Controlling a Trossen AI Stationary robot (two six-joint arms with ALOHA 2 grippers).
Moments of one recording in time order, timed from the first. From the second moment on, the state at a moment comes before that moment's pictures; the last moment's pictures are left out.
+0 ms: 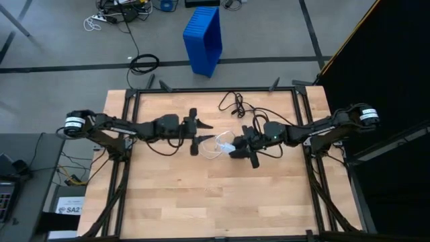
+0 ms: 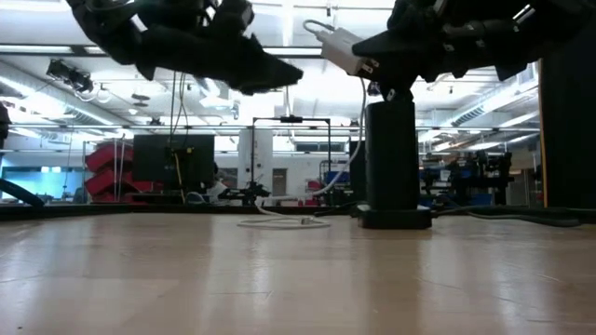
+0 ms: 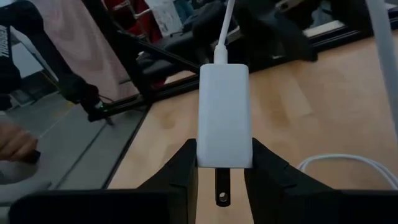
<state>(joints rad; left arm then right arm) 0.10 1.41 0.64 0.71 0.01 0.26 0.04 1.33 0.54 0.61 -0.18 0.35</state>
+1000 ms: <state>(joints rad) 0.09 1.68 0.91 0.90 0.07 0.39 0.04 1.34 0.54 0.64 -0.20 0.40</state>
